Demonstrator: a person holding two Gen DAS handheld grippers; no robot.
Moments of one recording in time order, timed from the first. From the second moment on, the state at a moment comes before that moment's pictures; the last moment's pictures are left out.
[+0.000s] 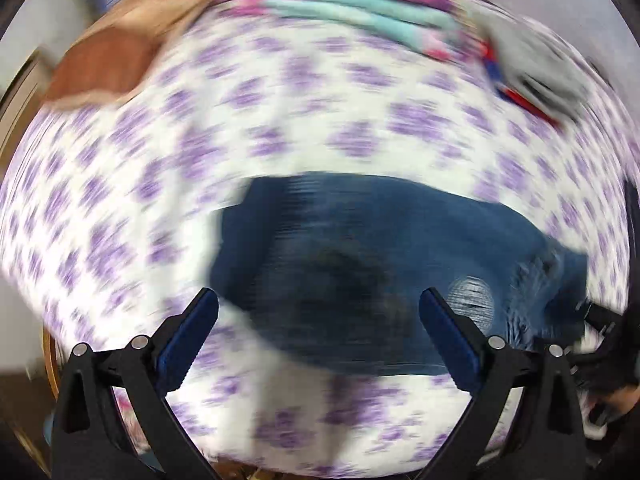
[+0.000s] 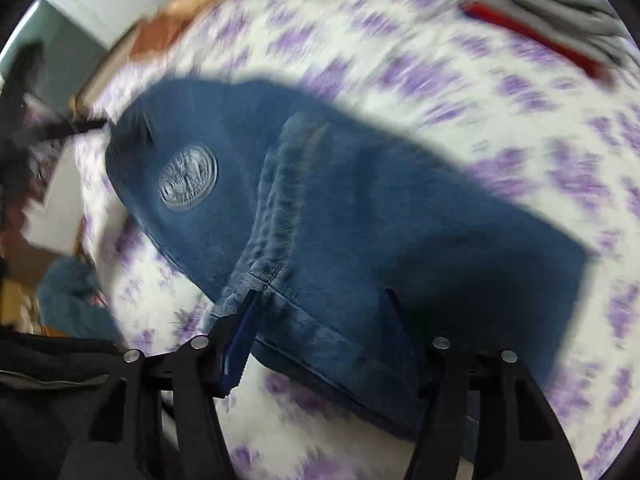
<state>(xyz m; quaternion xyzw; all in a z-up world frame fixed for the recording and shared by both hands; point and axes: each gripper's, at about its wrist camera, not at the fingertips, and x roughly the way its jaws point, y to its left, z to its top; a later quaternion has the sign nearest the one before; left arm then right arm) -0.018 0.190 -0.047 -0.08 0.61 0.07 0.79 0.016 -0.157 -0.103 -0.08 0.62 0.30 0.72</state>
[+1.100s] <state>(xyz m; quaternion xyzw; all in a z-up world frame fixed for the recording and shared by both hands) -0.004 0.179 -0.084 -0.19 0.62 0.06 0.76 0.011 -0.257 -0.046 0.07 0.59 0.22 0.77</state>
